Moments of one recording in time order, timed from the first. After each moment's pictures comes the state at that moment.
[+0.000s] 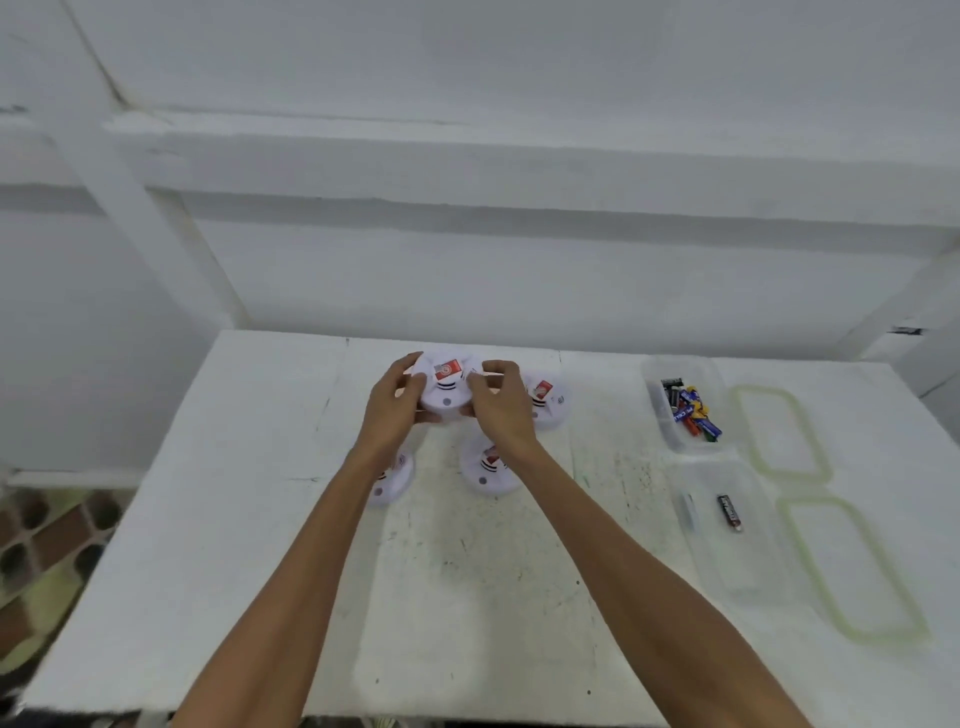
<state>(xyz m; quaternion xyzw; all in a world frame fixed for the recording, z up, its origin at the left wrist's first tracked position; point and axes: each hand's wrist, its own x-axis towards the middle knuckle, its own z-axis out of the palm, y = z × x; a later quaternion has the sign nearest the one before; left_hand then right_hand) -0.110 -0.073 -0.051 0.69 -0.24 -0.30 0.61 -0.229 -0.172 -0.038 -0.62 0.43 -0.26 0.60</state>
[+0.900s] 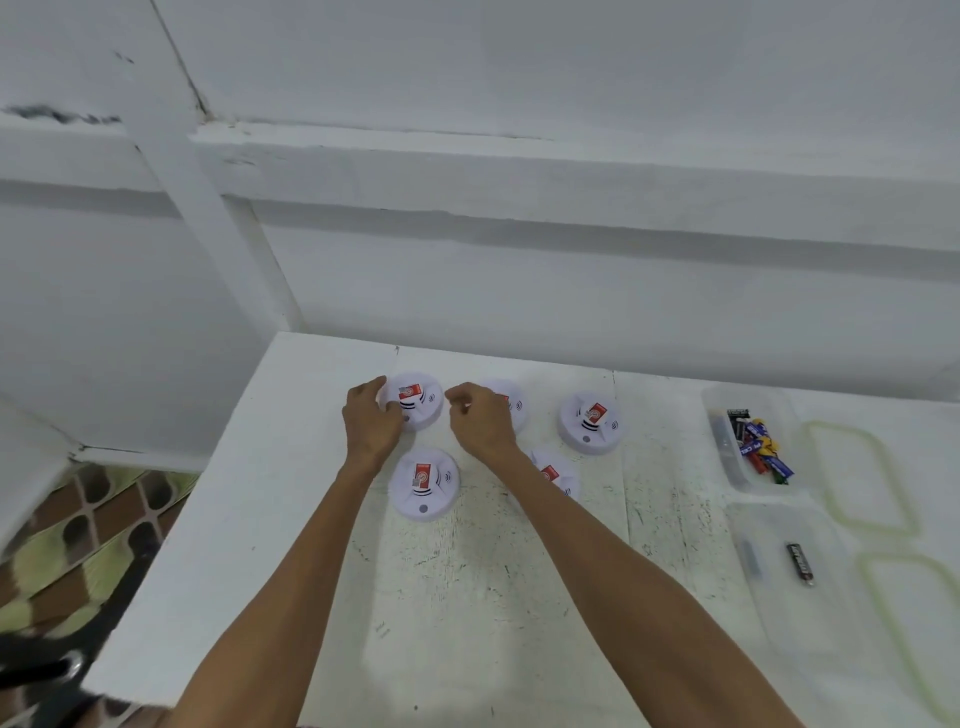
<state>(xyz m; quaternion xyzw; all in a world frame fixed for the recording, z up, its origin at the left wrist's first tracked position) -0.025 -0.036 -0.087 0.86 -0.17 -0.15 0.45 -0.143 -0.152 -0.068 -0.81 0.35 -0.14 0.45</state>
